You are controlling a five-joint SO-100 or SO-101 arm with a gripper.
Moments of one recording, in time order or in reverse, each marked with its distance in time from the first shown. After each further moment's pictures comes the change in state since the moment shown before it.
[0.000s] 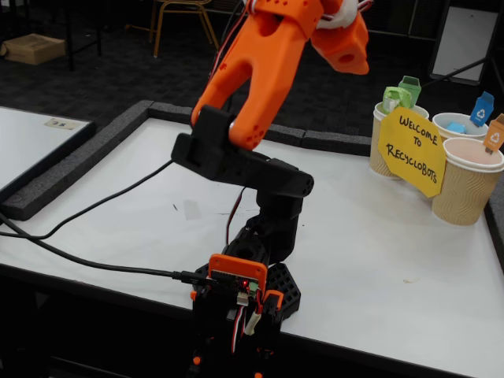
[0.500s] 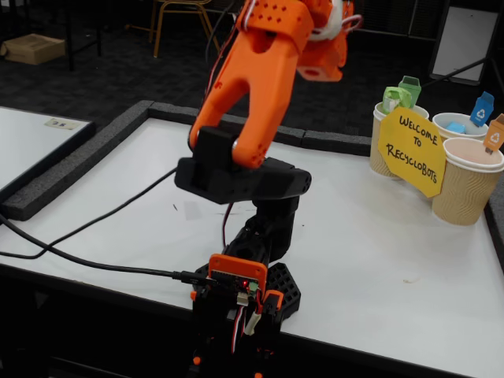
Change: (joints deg) arm -8.7 6.4 9.8 -1.8 27.4
